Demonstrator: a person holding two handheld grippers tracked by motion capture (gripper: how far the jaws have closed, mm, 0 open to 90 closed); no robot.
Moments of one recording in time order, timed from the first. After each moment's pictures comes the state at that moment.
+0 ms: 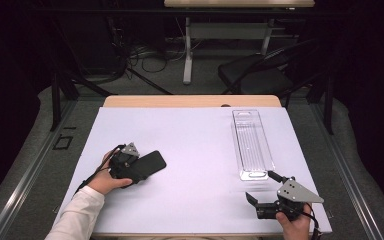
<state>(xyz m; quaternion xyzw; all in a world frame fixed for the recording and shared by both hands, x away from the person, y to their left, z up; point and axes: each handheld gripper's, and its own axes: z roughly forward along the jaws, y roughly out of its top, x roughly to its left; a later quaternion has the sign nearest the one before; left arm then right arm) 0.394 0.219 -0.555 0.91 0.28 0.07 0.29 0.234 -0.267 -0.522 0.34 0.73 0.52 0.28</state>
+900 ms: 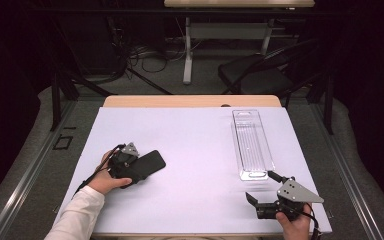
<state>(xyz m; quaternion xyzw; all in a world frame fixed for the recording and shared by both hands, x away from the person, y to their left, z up) 0.393 0.219 -0.551 0.91 0.29 0.08 0.27 0.234 -0.267 -0.522 0.34 0.74 0.52 0.28</state>
